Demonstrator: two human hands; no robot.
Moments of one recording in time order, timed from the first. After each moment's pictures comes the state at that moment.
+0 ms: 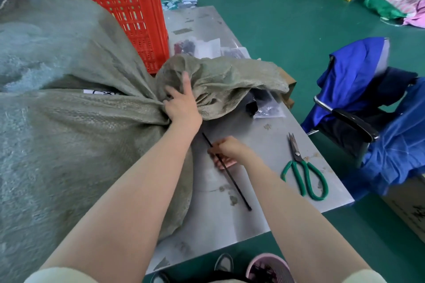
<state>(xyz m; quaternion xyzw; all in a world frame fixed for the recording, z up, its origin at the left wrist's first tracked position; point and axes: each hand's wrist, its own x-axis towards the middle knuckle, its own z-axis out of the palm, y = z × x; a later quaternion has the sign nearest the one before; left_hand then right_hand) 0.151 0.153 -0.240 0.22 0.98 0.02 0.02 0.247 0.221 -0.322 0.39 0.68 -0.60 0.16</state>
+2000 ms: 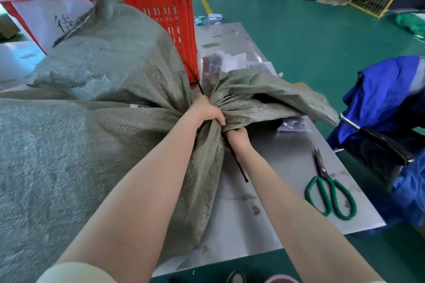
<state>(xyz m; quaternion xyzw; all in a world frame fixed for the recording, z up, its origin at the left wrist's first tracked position) 0.128 0.124 -0.204 0.15 0.88 0.36 0.27 0.206 0.181 -0.284 0.38 0.59 -0.70 -0.12</state>
